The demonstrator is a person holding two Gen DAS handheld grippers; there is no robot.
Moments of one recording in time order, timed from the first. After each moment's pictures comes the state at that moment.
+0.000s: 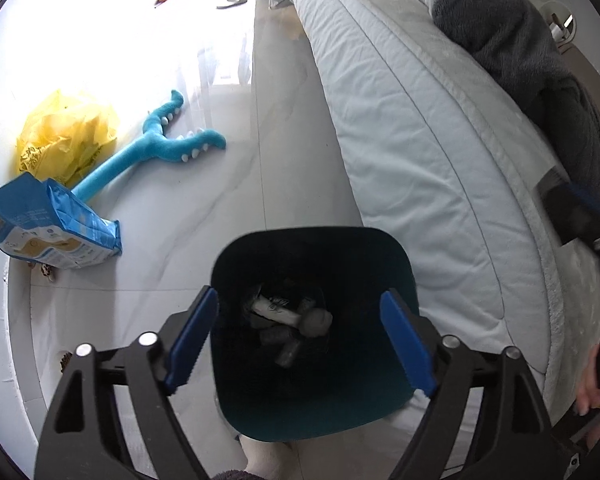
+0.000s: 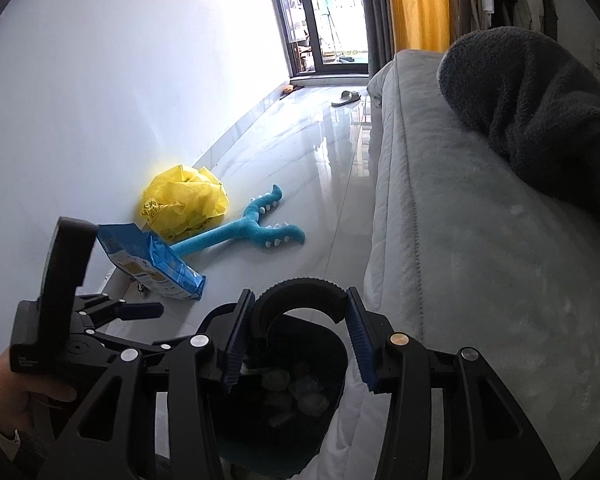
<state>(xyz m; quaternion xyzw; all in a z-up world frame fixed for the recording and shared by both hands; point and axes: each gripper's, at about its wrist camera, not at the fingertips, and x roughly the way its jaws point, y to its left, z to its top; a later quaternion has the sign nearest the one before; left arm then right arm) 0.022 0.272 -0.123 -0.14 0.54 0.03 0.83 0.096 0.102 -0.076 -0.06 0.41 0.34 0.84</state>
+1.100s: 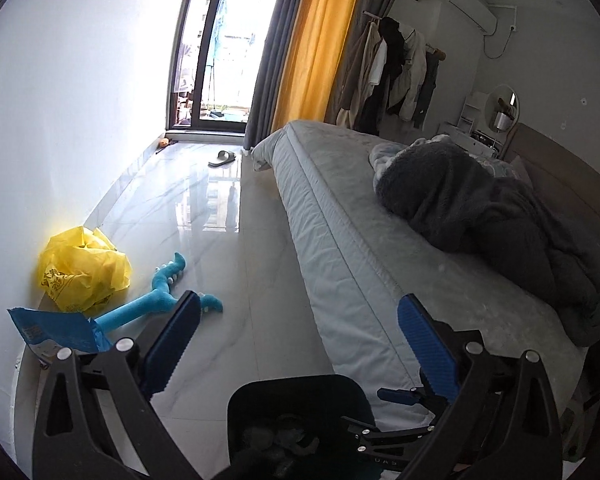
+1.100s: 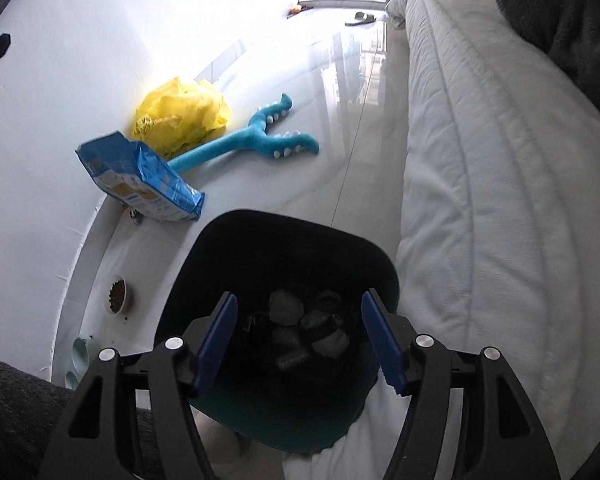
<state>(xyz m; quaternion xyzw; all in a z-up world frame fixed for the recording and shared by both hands) -0.014 0.269 0.017 -0.11 0.29 0.04 0.95 0.071 0.134 -0.151 -0.11 0.52 0.33 0.78</state>
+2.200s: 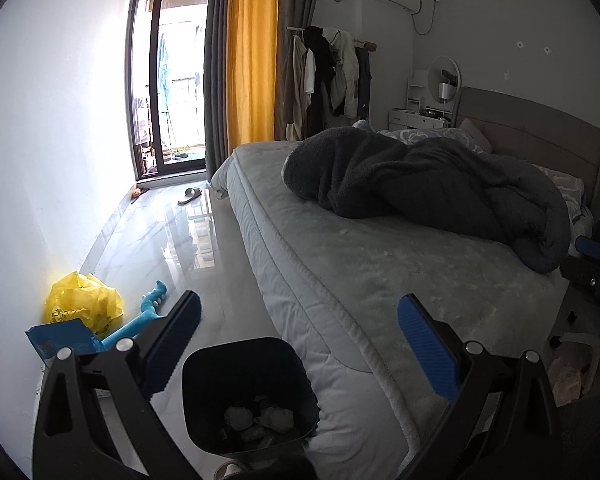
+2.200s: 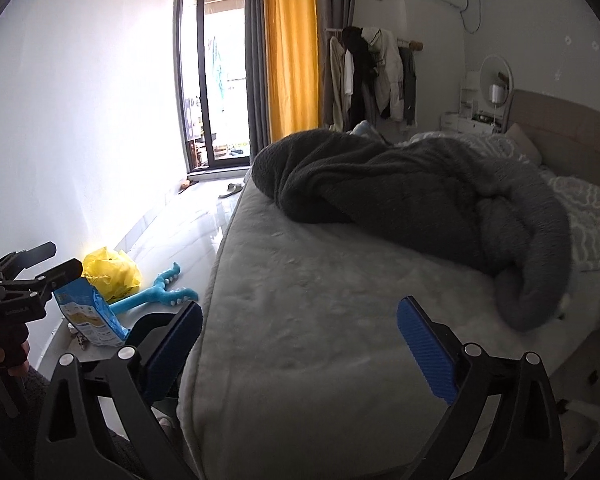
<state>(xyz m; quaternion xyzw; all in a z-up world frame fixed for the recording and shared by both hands) -0.120 0.118 0.029 0.00 0.25 -0.01 0.97 -0.102 -0.179 0.040 -0.02 0.25 0.15 0.96</state>
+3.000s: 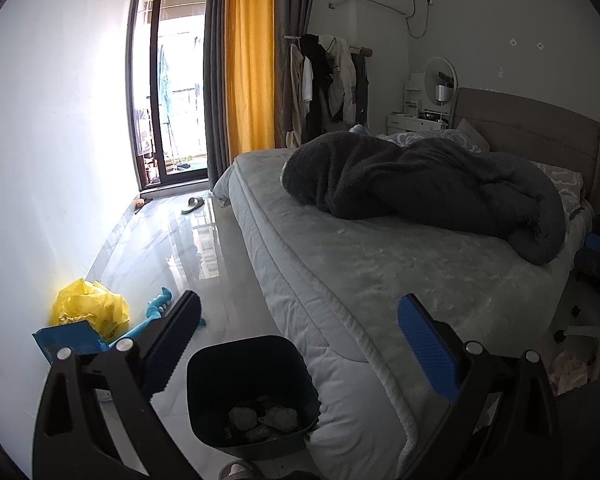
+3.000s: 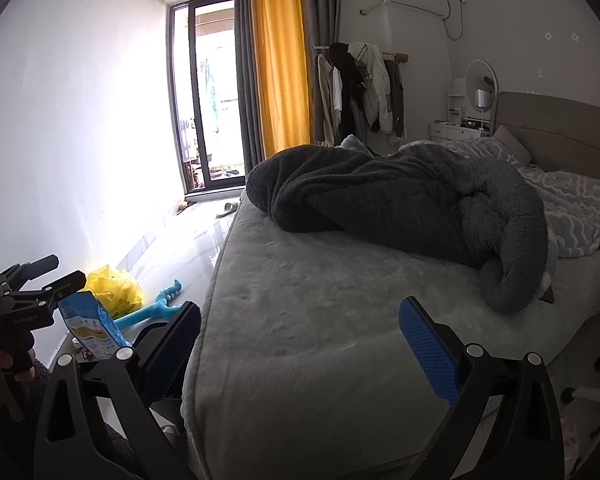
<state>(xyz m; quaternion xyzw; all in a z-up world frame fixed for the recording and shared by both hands) -0.147 0.106 0.023 0.01 0.23 0.00 0.97 -0.143 -0.197 0.033 0.01 0.22 0.15 0.96</state>
